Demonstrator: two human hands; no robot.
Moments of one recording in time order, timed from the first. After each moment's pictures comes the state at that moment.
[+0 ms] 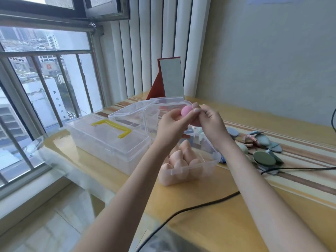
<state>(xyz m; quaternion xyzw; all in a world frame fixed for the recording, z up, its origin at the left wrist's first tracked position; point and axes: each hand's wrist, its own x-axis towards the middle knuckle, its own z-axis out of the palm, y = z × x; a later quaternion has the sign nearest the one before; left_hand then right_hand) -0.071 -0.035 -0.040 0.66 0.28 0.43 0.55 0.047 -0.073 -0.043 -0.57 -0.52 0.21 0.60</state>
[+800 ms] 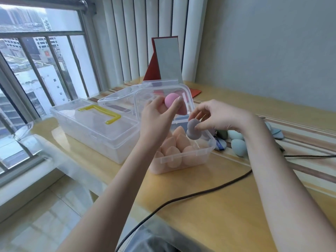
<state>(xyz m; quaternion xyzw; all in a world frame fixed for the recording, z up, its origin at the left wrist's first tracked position) -0.074 -0.025 -0.066 0.69 0.34 0.49 0.40 0.084 -0.098 -0.021 -0.72 -0.62 0.24 0.21</state>
